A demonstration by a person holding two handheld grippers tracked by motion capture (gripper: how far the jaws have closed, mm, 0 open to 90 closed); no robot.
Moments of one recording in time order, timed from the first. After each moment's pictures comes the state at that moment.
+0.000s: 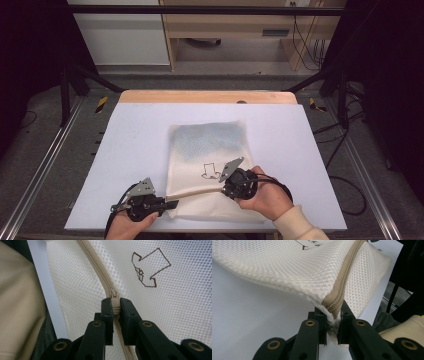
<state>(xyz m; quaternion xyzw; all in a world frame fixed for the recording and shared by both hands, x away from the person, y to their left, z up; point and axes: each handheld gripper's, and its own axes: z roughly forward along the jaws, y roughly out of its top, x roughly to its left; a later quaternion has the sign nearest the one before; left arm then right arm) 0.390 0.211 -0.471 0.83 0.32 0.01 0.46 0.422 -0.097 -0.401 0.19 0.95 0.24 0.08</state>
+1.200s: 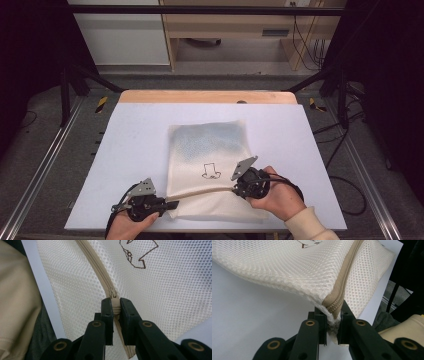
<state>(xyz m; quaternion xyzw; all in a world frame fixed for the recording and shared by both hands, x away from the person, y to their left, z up) 0.390 0.209 -0.472 0.83 0.32 0.01 0.46 0.422 -0.126 -0.401 0.21 0.94 0.24 0.08</state>
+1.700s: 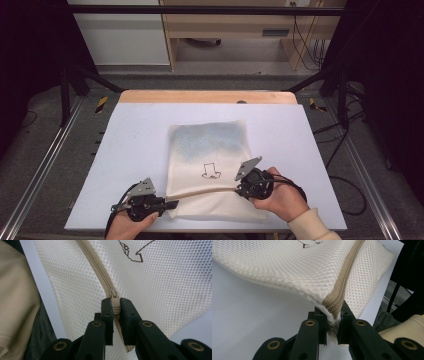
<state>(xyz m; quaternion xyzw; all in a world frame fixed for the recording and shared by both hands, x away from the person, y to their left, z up) 0.391 0.210 -0.472 0.83 0.32 0.01 0.46 0.421 -0.135 -0.403 0.22 0.94 0.24 0.08</state>
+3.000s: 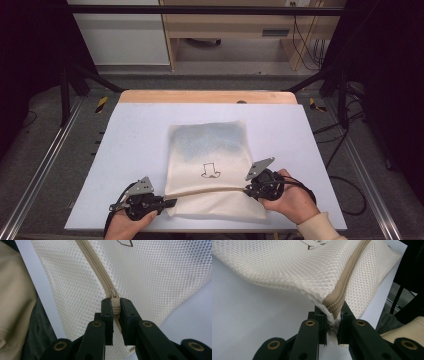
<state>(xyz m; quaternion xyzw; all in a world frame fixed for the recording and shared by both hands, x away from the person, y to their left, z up) 0.392 0.214 -0.470 0.82 0.32 0.02 0.46 0.418 -0.160 -0.406 0.25 0.93 0.25 0.08</state>
